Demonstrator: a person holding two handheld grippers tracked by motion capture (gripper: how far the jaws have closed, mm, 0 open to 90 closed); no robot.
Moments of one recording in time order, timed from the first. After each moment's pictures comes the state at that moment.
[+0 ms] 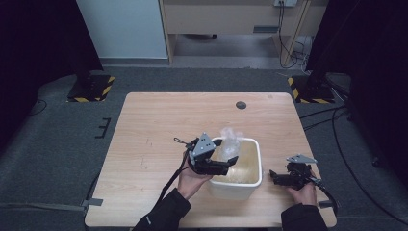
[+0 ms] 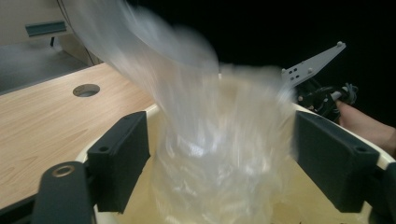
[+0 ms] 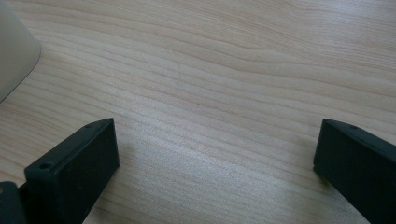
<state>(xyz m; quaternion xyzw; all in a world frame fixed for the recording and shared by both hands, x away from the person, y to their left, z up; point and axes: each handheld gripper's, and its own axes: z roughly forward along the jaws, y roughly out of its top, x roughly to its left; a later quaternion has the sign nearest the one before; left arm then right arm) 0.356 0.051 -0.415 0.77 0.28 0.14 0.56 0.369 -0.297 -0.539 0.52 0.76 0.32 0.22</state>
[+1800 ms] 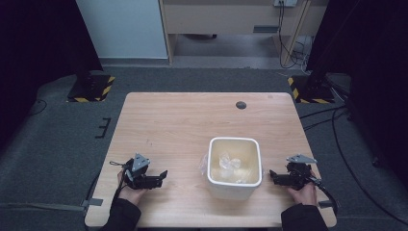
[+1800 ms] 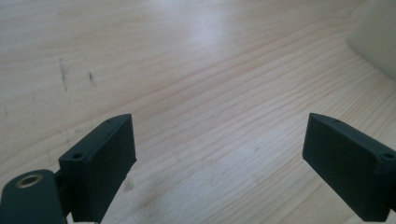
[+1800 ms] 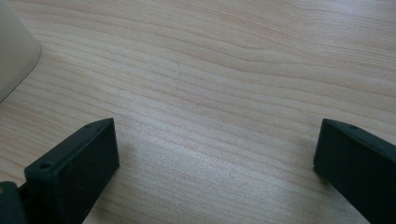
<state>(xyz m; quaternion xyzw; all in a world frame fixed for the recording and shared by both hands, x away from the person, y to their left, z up) 0.342 0.239 -0.516 0.78 0.45 0.20 0.38 0.369 -0.297 -0.539 0.52 0.76 0.32 0.22</state>
